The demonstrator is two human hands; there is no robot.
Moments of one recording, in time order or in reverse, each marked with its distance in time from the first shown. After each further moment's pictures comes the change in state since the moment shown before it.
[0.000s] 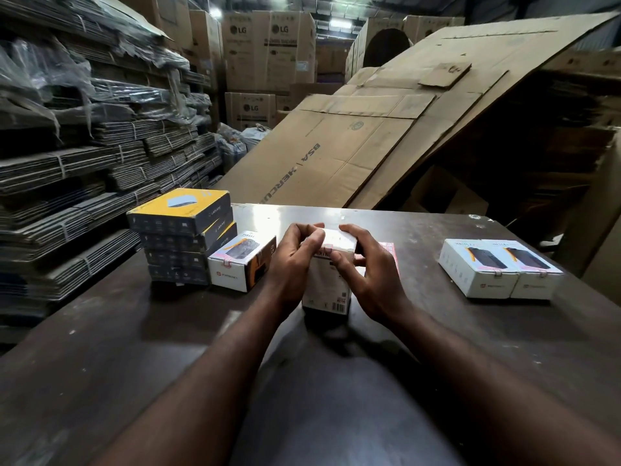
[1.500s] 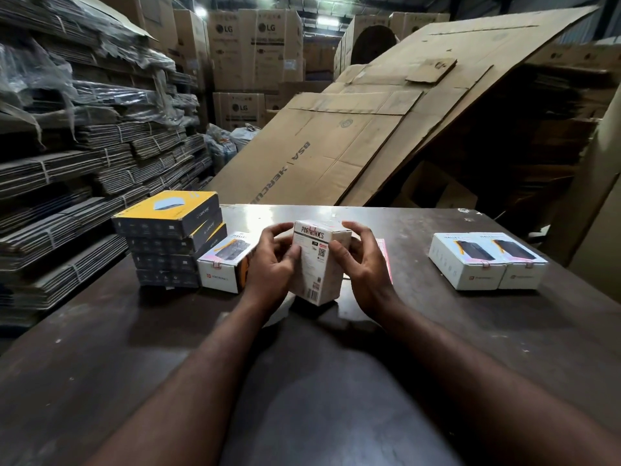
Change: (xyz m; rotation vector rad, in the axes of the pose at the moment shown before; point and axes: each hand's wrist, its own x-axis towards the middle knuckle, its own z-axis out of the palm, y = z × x) left_hand 0.009 -0.023 -0.019 0.204 0.090 0.022; right_hand -0.002 0.009 0.007 0.406 0.079 0.293
